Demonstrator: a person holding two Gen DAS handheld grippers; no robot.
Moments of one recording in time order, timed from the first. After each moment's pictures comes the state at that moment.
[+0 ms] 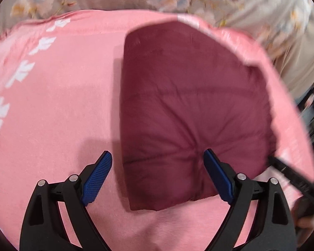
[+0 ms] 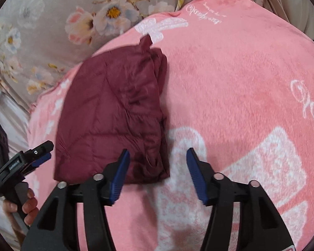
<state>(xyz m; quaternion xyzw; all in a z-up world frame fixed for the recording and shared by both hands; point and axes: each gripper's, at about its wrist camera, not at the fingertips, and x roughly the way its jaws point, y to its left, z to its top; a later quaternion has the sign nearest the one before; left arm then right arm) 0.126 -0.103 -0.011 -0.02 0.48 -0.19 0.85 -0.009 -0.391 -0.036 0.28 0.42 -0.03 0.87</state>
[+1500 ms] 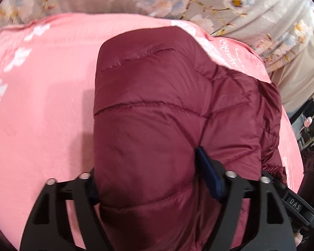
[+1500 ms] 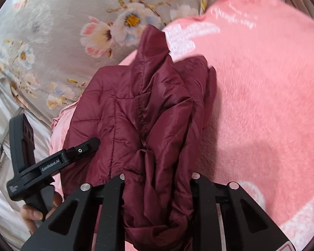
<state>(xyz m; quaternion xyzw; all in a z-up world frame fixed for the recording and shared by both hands) 0.206 -0.150 -0.021 -0.02 0.48 -0.21 0.85 0.066 -0.376 -0.036 0.31 0.37 0.03 0.87</state>
